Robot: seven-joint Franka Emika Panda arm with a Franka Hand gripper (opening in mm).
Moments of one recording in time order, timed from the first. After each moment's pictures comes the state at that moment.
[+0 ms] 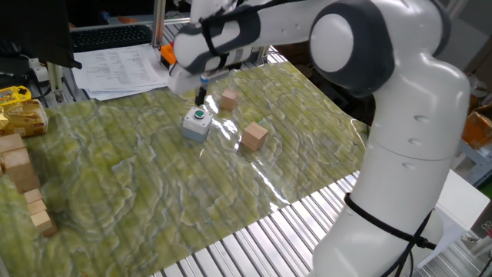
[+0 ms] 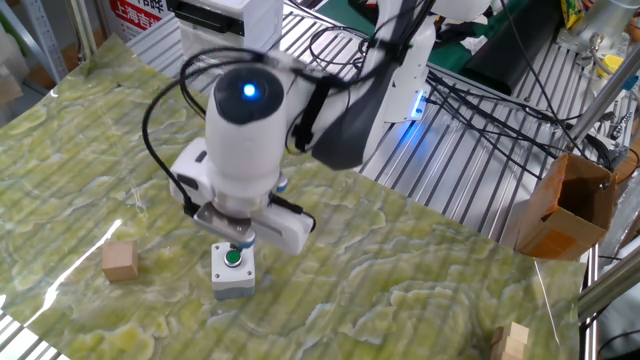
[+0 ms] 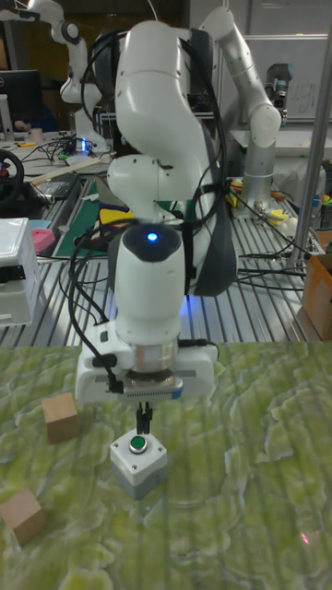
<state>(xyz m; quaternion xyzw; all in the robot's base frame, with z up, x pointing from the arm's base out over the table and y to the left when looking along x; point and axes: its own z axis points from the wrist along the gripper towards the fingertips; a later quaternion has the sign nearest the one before) 0.607 -0.020 0.168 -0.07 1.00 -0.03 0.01</state>
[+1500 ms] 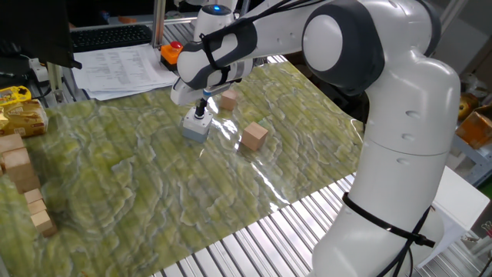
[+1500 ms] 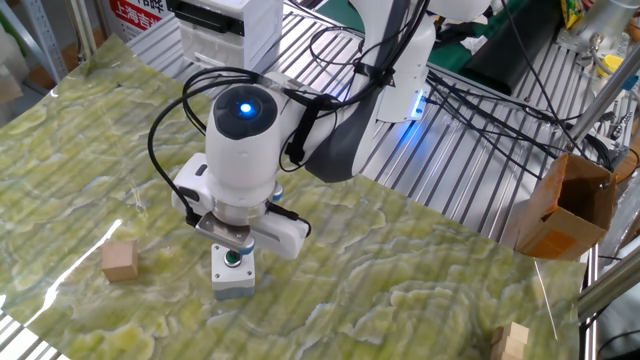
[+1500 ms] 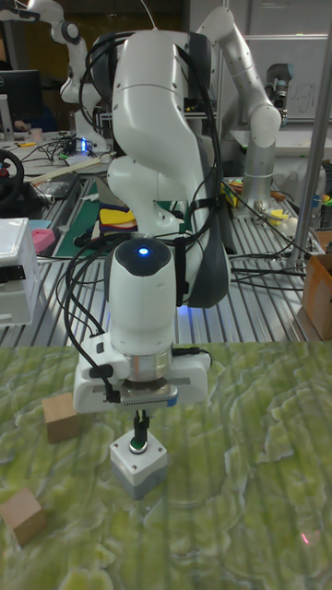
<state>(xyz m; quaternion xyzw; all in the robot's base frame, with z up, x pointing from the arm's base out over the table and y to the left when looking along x) 0.602 -0.025 0.142 -0.09 1.00 -0.02 0.02</state>
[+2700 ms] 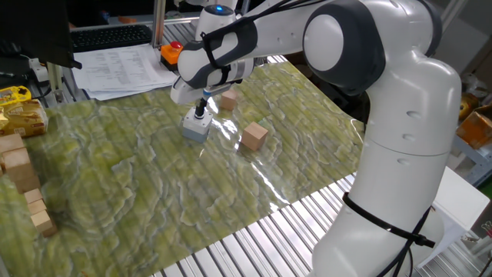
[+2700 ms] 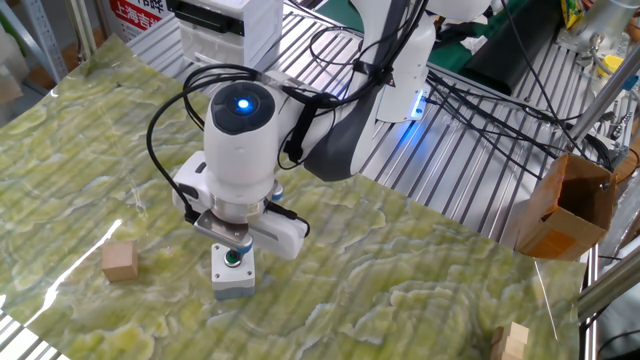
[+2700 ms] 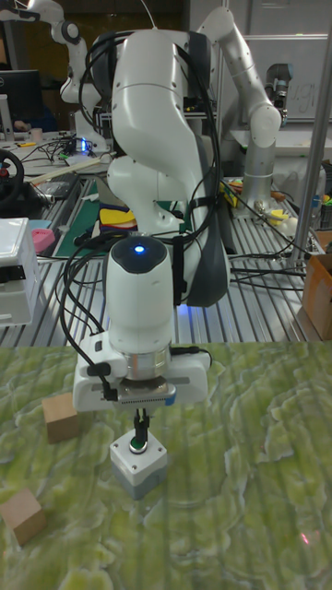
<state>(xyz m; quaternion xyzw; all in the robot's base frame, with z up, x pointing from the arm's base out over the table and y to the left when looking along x) 0.602 -0.025 0.144 -0.07 1.00 -0.02 0.02</state>
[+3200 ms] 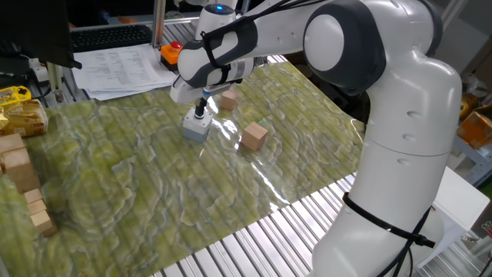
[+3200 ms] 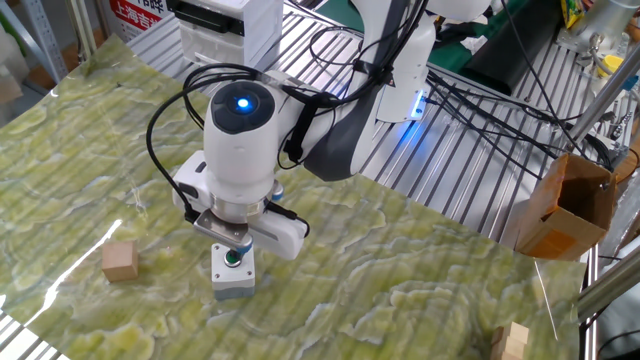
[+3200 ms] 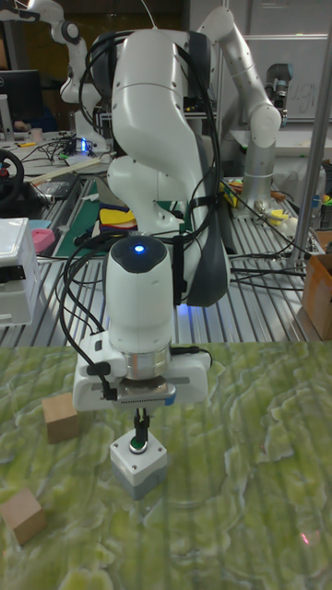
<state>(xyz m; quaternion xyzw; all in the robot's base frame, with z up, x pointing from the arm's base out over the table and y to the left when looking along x) 0.603 -0.024 0.145 -0.06 1.00 -0.01 0.02</state>
